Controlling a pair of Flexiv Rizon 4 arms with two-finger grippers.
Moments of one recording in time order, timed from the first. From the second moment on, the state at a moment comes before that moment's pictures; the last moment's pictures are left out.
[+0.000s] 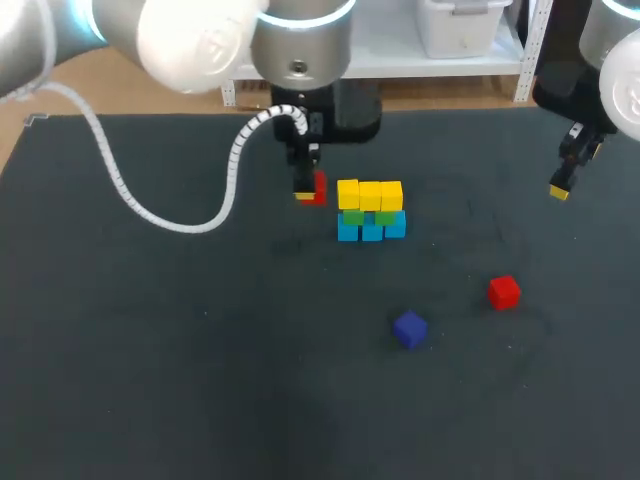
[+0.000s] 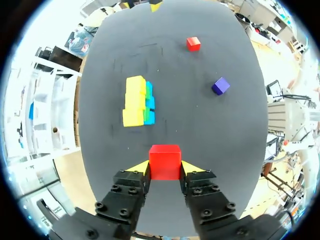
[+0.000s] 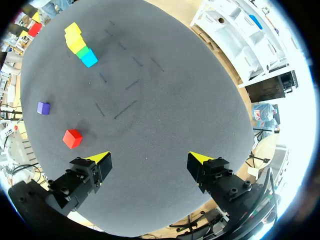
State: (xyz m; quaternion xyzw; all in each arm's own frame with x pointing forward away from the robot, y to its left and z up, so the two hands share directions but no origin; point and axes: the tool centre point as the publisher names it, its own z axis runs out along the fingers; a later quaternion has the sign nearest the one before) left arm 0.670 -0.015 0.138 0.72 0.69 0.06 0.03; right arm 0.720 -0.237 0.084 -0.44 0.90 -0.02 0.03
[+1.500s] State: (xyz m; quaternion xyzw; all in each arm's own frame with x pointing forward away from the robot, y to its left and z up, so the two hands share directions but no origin) left arm 0.723 -0.076 0.100 0.72 0.69 0.04 0.02; right arm 0.720 -0.237 0.084 -0.44 0.90 -0.02 0.03
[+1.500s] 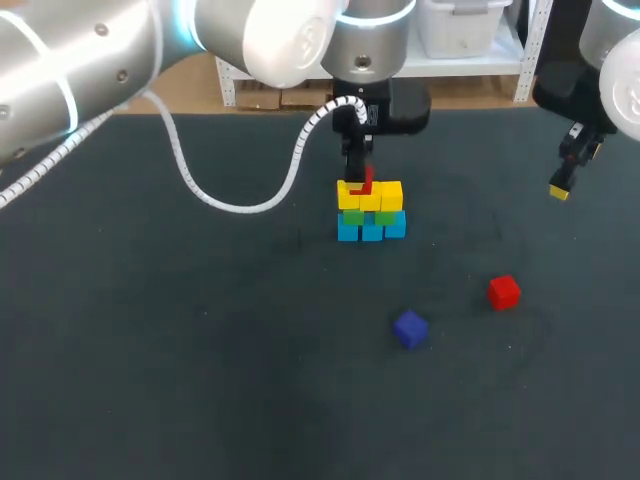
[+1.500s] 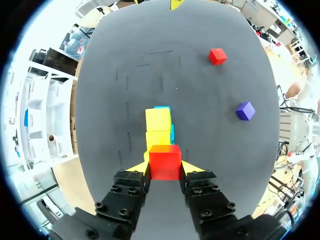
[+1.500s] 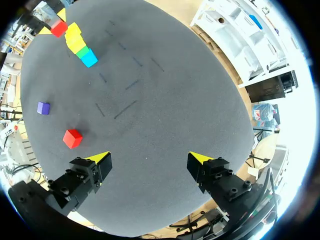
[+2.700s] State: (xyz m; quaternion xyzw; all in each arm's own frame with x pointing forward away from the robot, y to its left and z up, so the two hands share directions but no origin) left arm 0.732 -0.077 0.091 0.72 0.70 0.03 0.02; right arm 0.720 -0.237 0.084 -0.44 0.90 -0.02 0.03
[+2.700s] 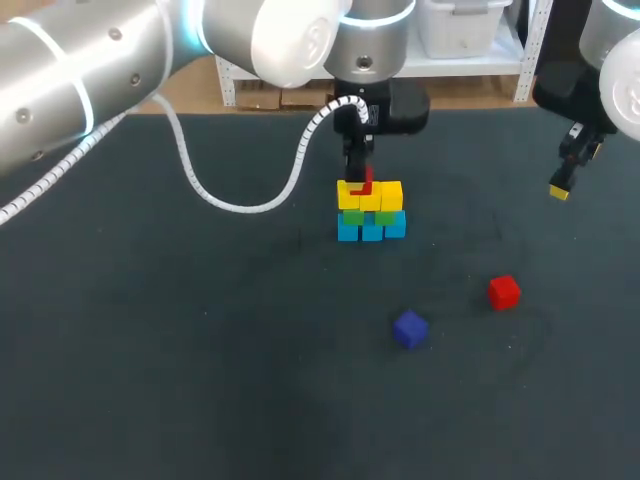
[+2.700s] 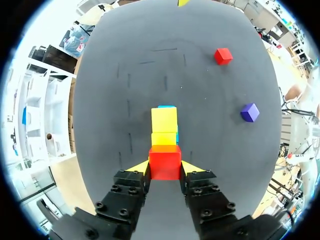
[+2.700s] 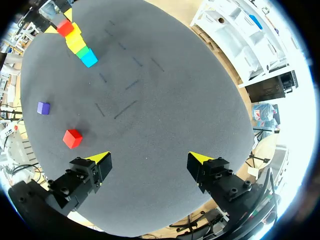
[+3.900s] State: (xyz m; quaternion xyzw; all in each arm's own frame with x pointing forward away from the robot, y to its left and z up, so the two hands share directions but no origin) left arm 0.736 -0.073 0.098 0.70 0.71 0.03 0.02; right arm 0.720 -0.237 0.084 -0.44 0.90 -0.02 0.03
